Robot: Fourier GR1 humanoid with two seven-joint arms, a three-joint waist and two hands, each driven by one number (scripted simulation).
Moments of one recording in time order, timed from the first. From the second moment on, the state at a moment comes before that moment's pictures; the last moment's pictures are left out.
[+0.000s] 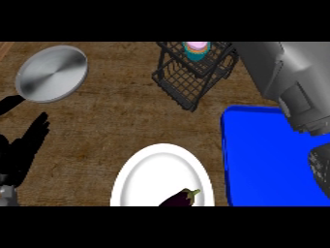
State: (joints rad) left arm -0.01 0.31 0.13 -1.39 0.04 -0.10 0.14; right arm -1.67 -0.18 -0.34 -0.13 1.47 0.08 1.12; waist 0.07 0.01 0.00
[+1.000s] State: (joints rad) left arm 0.05 0.31 0.17 -1.39 0.05 -0.08 0.14; right arm -1.70 -0.17 -0.41 -0.52 1.53 -0.17 1.21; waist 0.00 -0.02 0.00
